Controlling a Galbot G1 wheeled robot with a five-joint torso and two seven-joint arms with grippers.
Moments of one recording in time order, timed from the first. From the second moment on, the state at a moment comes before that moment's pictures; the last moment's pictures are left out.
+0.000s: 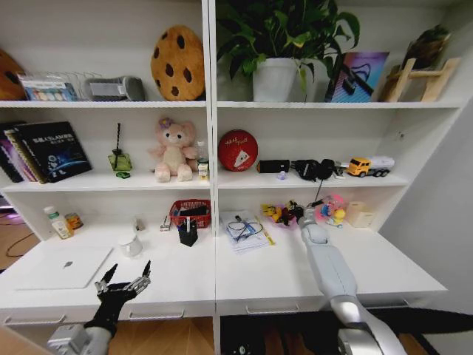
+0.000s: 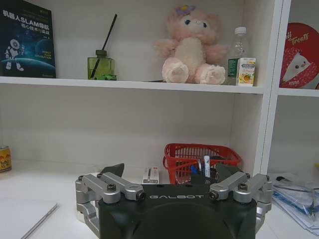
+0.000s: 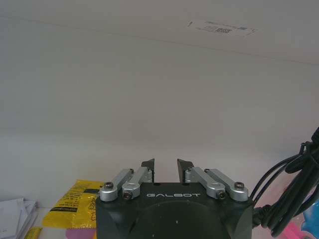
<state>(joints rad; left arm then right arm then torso) 1.95 -1.31 -0.82 -2.45 -0.44 0.15 -0.10 -0.50 1.29 0.51 0.95 0.09 -0.09 -0.06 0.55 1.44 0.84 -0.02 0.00</state>
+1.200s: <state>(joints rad) 1.95 -1.31 -0.82 -2.45 -0.44 0.15 -0.10 -1.47 1.33 0.49 2.18 -0.20 -0.23 0.03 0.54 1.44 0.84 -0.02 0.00</state>
